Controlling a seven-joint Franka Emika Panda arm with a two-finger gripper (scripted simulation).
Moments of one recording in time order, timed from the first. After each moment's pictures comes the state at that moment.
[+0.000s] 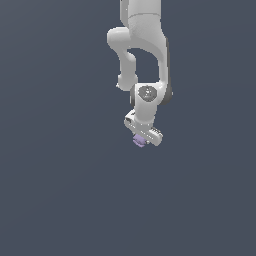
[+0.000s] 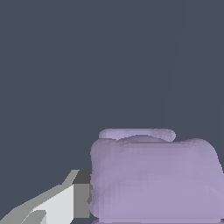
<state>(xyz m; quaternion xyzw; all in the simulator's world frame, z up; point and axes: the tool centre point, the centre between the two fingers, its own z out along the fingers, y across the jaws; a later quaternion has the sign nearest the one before) -0.079 0.070 0.041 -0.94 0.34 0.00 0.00</state>
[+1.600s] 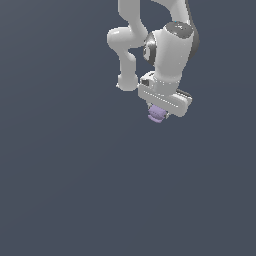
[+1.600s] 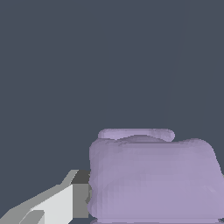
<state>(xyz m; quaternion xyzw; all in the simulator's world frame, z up) -0.092 0.127 0.223 -0.94 0.34 0.00 0.00</state>
